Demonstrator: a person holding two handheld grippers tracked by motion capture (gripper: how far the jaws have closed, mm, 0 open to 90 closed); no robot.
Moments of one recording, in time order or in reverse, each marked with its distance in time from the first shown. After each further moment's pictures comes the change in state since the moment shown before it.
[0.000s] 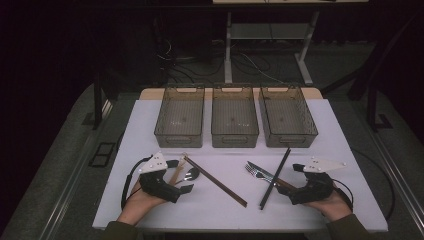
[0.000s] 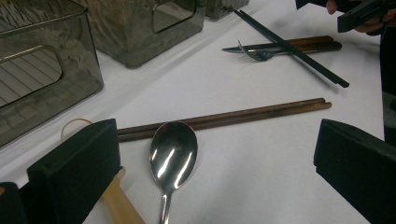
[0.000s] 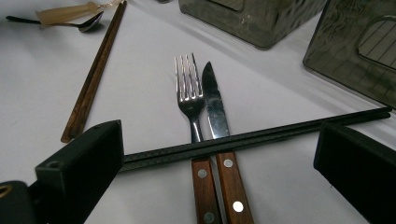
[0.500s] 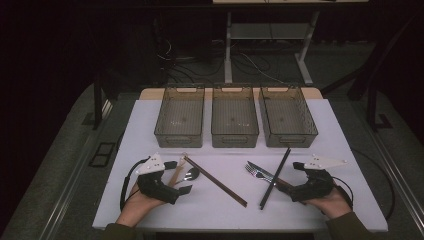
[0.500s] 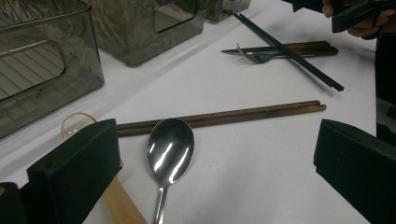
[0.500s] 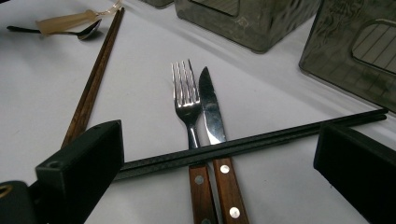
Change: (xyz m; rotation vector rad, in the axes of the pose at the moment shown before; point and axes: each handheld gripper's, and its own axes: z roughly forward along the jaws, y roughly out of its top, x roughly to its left) left arm -0.002 -0.003 -0.006 -0.009 0.004 -0.025; right arm -0.004 0.005 0.001 -0.004 0.008 0.023
